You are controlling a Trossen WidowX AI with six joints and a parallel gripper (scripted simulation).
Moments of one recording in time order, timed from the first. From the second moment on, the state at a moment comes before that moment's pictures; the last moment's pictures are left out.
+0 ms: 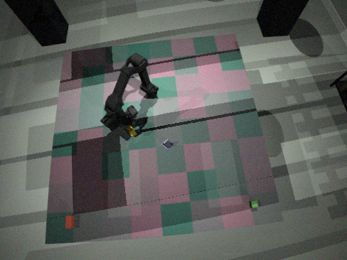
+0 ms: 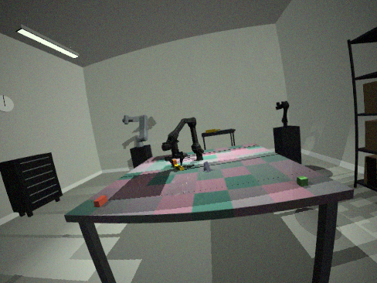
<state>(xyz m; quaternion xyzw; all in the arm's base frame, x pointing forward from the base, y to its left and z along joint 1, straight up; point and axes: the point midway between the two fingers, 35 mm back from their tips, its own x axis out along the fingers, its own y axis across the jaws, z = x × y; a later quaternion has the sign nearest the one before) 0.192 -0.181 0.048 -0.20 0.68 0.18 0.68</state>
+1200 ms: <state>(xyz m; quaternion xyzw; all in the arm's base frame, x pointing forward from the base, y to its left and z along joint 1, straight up) 0.193 -0.181 0.069 -0.19 0.68 0.18 0.68</state>
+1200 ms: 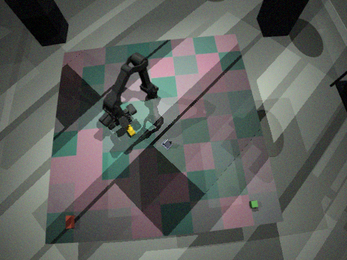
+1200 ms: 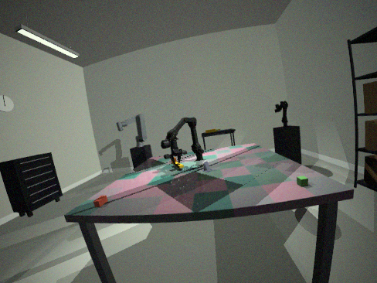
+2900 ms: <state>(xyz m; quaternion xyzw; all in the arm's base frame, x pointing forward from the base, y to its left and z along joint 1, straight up) 0.223 -0.161 0.164 -0.21 0.68 0.20 0.68</state>
